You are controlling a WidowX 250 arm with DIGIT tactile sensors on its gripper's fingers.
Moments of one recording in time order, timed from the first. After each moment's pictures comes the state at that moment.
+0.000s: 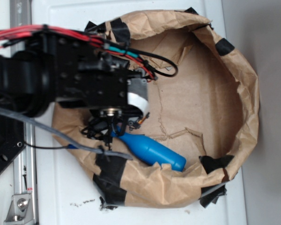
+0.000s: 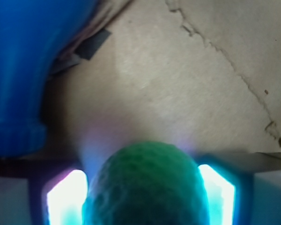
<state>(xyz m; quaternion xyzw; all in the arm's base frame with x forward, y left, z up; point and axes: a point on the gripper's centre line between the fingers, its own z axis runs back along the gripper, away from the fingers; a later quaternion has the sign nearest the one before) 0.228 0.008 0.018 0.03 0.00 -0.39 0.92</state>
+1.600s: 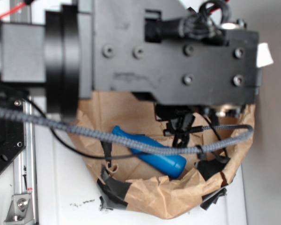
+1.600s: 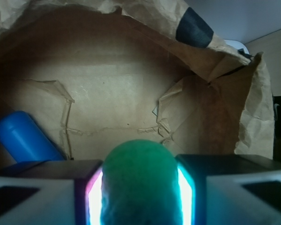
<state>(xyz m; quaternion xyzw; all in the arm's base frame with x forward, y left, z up) 0.279 0.007 0.141 0.09 0.00 0.01 1.00</state>
